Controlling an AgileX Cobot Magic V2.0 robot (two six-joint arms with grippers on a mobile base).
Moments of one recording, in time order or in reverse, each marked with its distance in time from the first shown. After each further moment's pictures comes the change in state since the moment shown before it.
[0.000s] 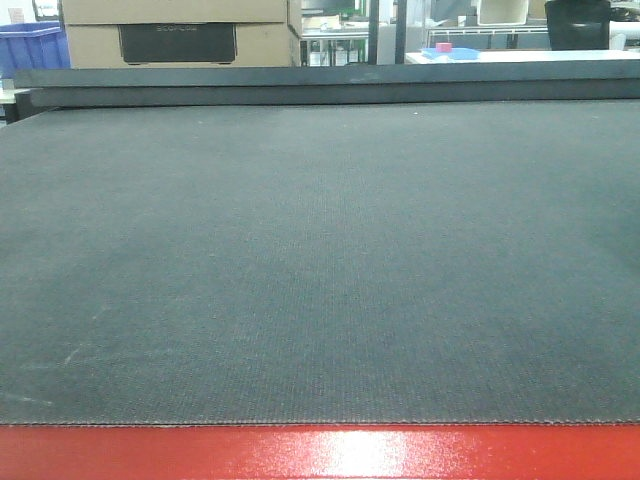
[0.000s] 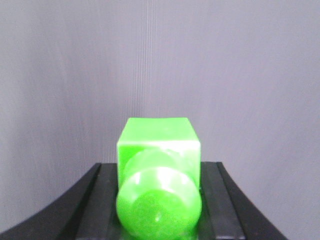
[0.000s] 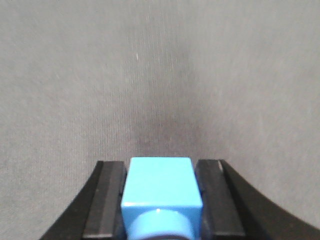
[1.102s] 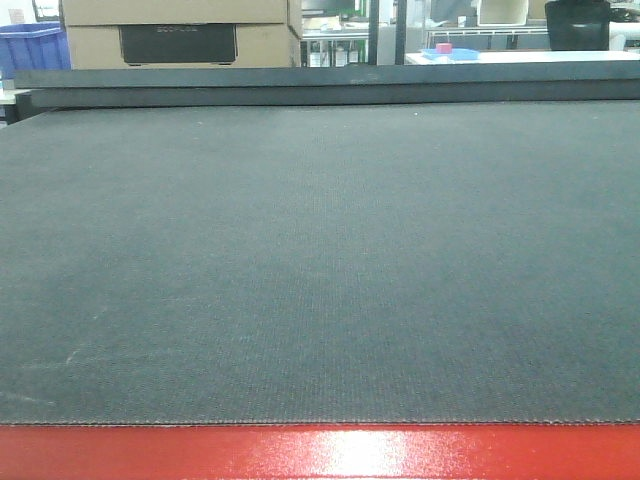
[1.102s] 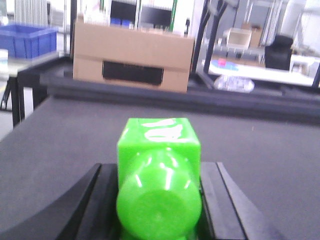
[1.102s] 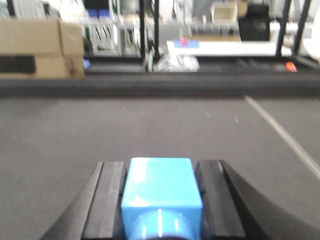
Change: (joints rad) left arm -0.084 -0.970 0.483 -0.132 -0.398 0.002; right arm 0.063 -0.953 0.389 0.000 -0.311 -0.011
